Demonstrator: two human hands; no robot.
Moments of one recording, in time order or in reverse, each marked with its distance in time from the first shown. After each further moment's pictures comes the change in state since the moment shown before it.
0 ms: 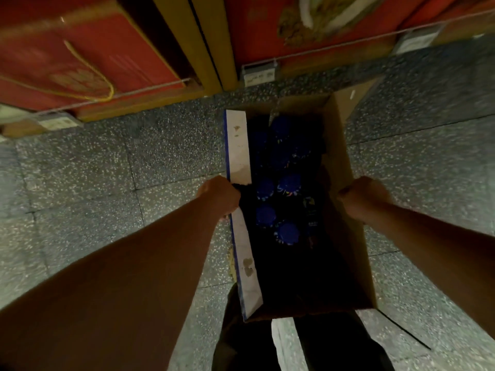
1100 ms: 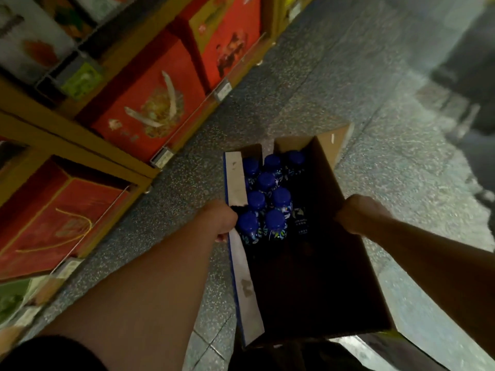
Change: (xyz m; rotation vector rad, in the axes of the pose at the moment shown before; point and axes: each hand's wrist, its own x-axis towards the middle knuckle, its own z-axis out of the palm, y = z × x) left_hand -0.277 0.041 0.084 0.638 -0.082 0.286; right_hand -0.302 0.236 0.008 0.484 0.051 0.337
